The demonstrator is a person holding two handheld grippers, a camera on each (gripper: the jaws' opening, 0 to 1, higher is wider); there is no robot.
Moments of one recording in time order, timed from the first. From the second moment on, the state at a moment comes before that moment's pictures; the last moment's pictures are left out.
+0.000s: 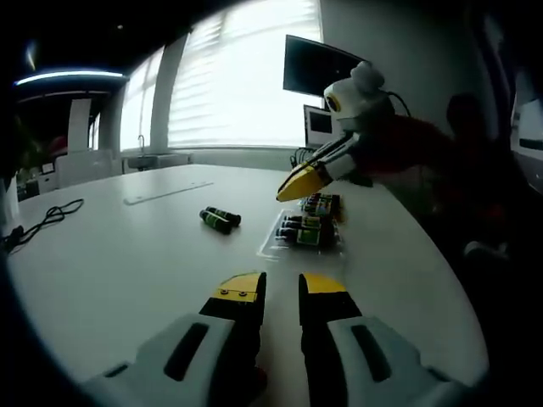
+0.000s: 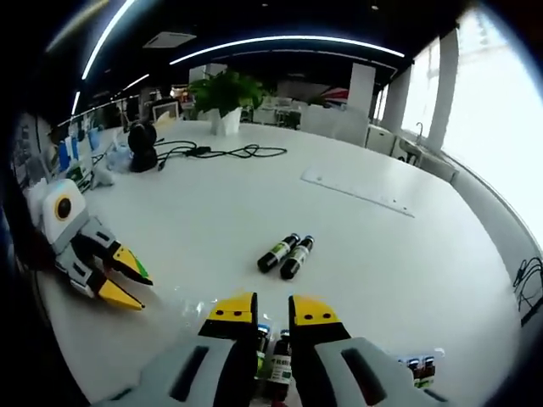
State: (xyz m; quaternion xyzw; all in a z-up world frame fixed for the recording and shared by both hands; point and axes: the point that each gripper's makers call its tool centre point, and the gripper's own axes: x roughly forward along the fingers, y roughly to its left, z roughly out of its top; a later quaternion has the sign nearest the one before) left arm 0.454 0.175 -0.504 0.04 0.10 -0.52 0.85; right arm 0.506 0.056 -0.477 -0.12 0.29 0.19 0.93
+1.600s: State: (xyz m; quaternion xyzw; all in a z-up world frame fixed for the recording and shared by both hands) left arm 0.453 0.175 -0.500 0.04 0.09 -0.52 0.85; right arm 0.595 0.048 -0.527 -0.09 0.34 0.14 0.92
